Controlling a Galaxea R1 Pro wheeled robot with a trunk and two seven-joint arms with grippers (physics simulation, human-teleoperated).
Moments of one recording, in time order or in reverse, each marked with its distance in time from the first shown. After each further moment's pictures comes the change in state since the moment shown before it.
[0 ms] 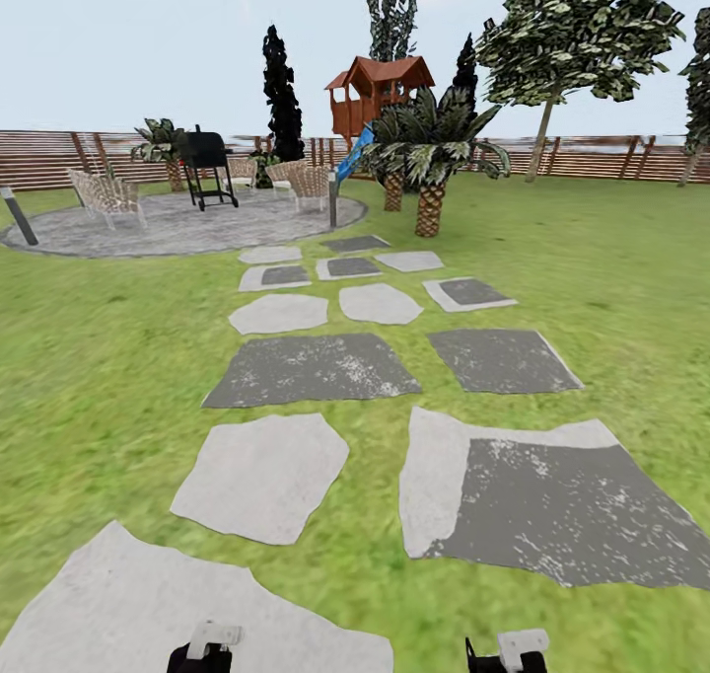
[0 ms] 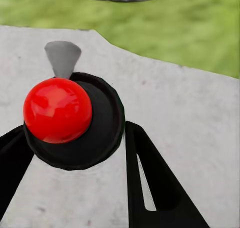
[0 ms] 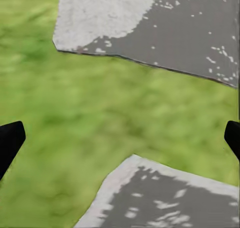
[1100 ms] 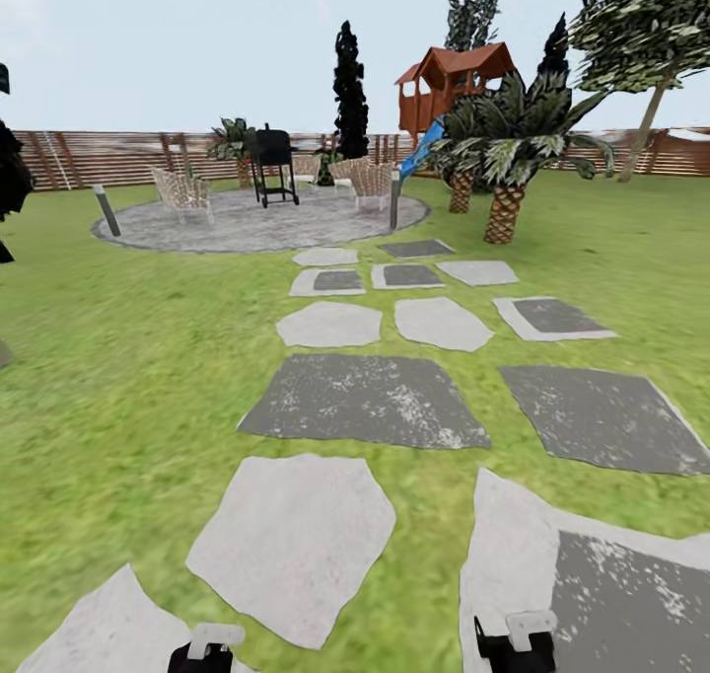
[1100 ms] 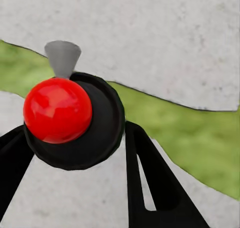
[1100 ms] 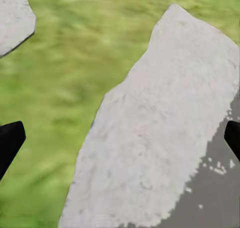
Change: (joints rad) left arm 0.000 -0.001 0.000 0.000 0.000 0.000 0.000; right arm -0.001 -0.029 0.009 -0.068 0.004 0.000 0.000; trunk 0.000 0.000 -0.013
